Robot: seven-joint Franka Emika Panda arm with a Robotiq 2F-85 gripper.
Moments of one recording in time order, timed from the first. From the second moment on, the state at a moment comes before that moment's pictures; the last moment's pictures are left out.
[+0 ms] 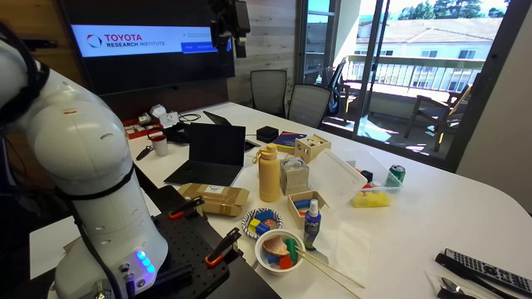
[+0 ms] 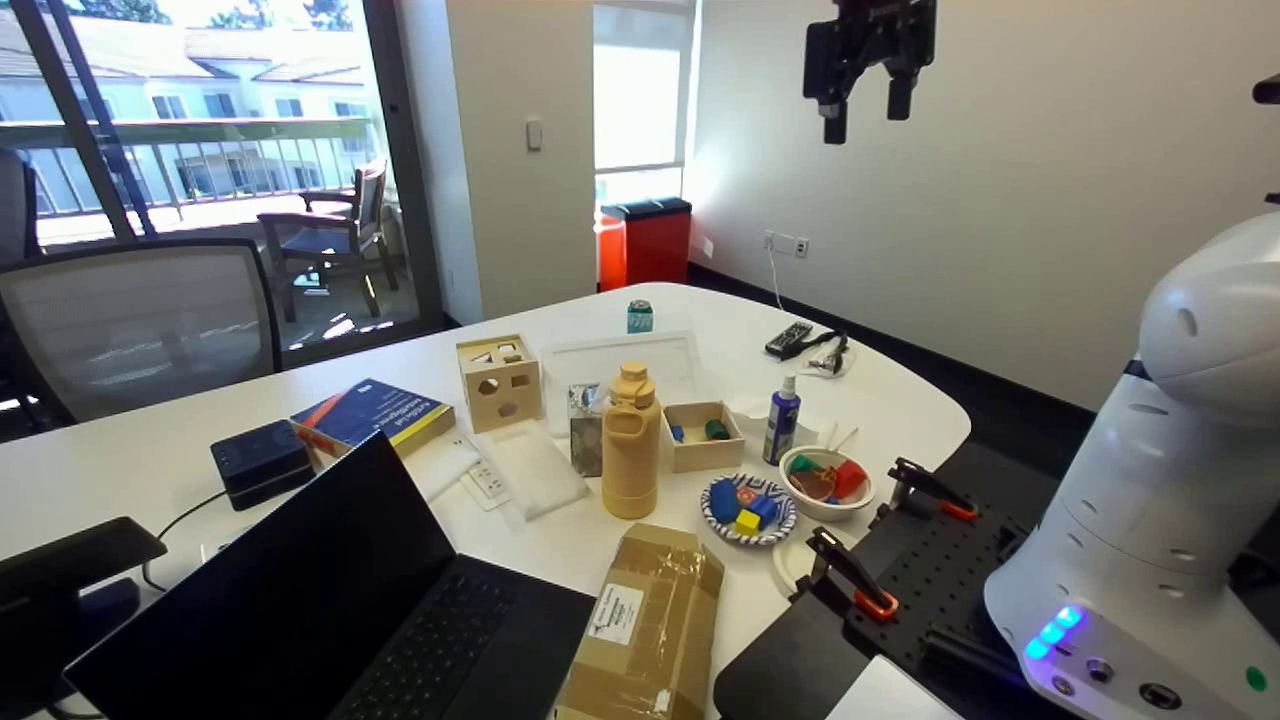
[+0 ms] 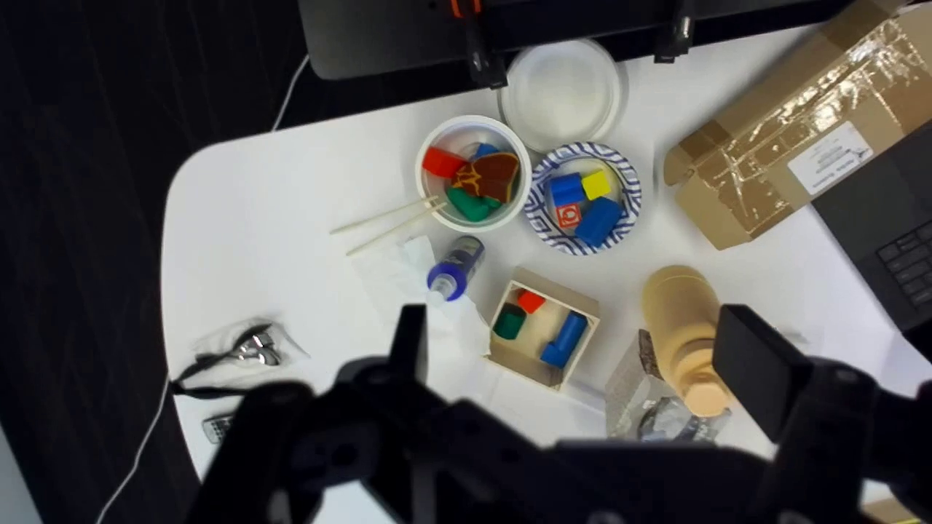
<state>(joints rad) -0.05 -0.70 0.13 -2.35 -0.12 1.60 0.19</state>
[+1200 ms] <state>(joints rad) 0.33 0.13 0.49 -2.41 -0.25 2.57 0.76</state>
